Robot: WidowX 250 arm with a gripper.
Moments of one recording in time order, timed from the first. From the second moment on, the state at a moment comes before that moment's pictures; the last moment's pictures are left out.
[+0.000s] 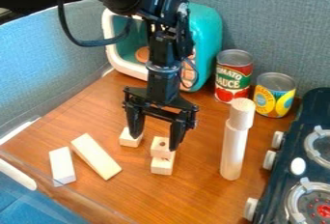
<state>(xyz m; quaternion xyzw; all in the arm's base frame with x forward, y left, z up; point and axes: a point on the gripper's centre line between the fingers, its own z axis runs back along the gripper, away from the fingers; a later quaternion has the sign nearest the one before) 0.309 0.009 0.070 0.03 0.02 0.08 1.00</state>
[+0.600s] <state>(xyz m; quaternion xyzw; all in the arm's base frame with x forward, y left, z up) 0.327 0.074 0.054 0.02 0.05 0.16 0.99</state>
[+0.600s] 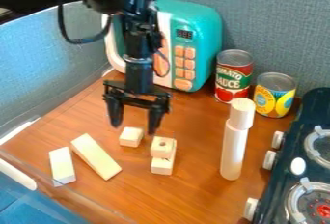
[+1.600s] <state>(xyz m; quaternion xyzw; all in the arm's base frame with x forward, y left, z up) 0.354 0.096 0.003 0.00 0.08 0.17 0.98</state>
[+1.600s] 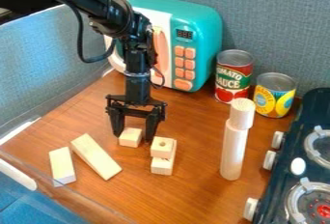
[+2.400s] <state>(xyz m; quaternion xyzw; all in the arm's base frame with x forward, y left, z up) 0.331 0.094 0.032 0.02 0.06 0.20 0.98</state>
